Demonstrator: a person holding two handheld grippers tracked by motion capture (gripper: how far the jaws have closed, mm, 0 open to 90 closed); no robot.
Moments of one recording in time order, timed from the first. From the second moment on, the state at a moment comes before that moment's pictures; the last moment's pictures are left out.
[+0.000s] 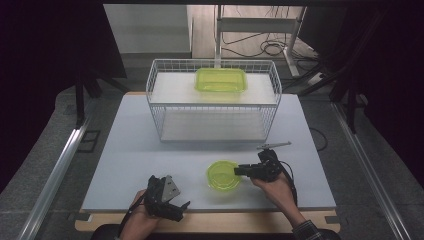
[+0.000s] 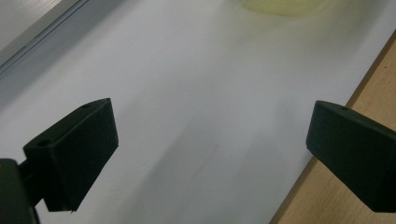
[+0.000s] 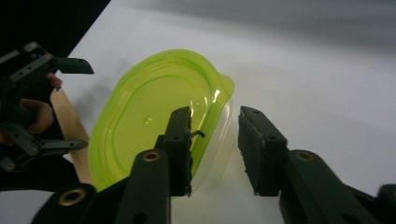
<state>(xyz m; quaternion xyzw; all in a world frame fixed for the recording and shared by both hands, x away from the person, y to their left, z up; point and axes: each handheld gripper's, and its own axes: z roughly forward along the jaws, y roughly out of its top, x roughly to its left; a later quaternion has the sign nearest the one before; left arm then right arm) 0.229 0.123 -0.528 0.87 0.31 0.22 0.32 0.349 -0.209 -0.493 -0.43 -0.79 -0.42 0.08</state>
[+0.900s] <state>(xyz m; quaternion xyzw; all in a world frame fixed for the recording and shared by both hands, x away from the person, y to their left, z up) 0.230 0.121 -0.528 0.87 0.31 0.22 0.32 0.349 -0.222 -0.486 -0.45 -0.74 -0.47 0.17</state>
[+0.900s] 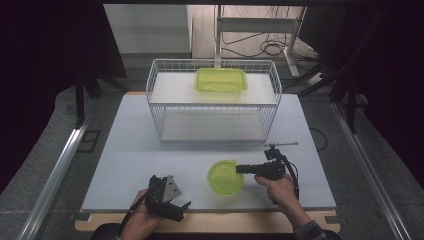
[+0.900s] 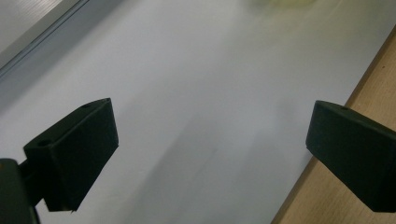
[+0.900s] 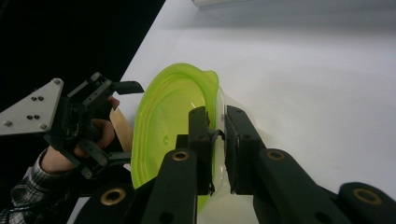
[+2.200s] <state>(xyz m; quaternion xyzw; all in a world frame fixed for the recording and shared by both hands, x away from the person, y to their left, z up) 0.230 0.123 -0.525 0.86 0.31 0.22 0.34 0.370 -0.225 -0.433 -0.45 -0.71 -0.52 0.16</state>
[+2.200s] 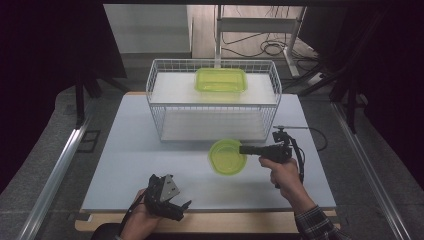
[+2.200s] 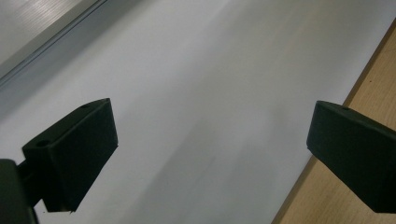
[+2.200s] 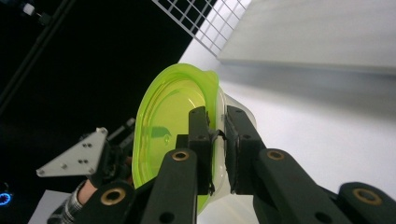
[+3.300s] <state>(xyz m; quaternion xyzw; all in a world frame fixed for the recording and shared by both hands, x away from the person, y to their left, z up) 0.230 0.123 -0.525 0.86 0.30 0.22 0.34 0.400 -0.212 -0.354 -0.43 -0.70 -0.55 0.14</state>
